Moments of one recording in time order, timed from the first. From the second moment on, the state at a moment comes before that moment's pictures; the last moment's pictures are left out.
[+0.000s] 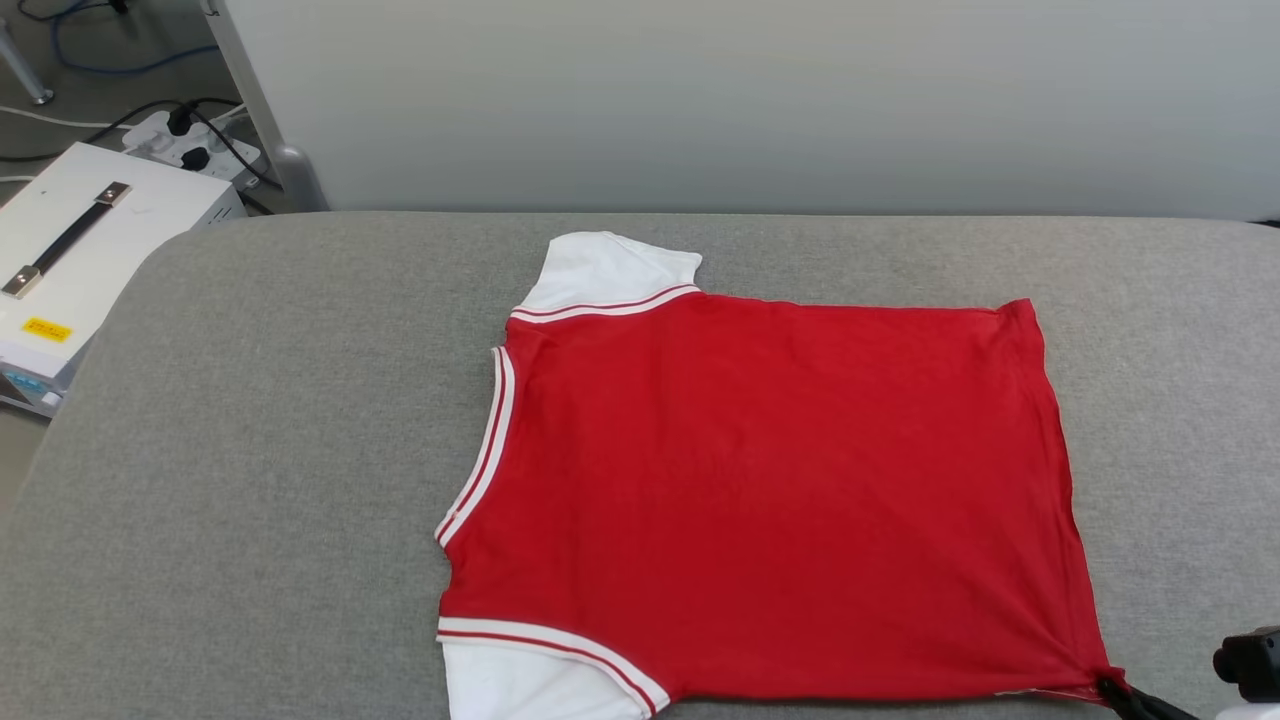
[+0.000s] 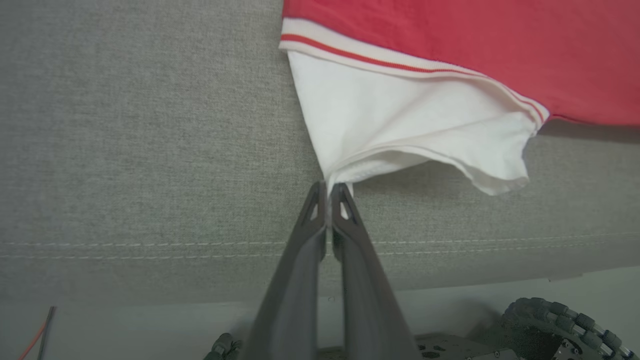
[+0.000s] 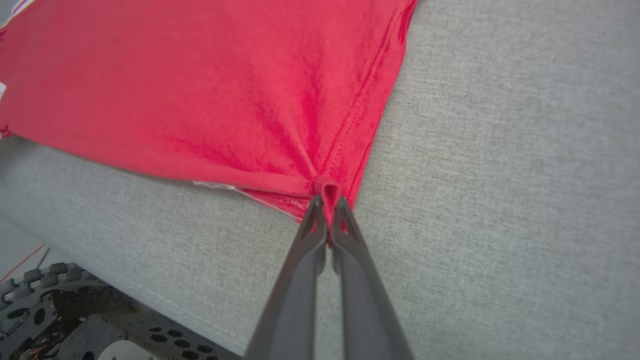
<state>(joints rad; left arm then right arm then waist) 0.12 0.62 -0.82 0.01 -0.96 0.35 -0.18 0.02 -0.78 0.63 0.27 0.94 0.13 -0.06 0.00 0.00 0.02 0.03</state>
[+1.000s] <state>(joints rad) -0.63 0.58 -0.81 0.32 -0.76 0.08 -0.03 -0.28 -0.59 0.25 0.13 0.75 0.13 0.27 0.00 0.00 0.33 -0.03</state>
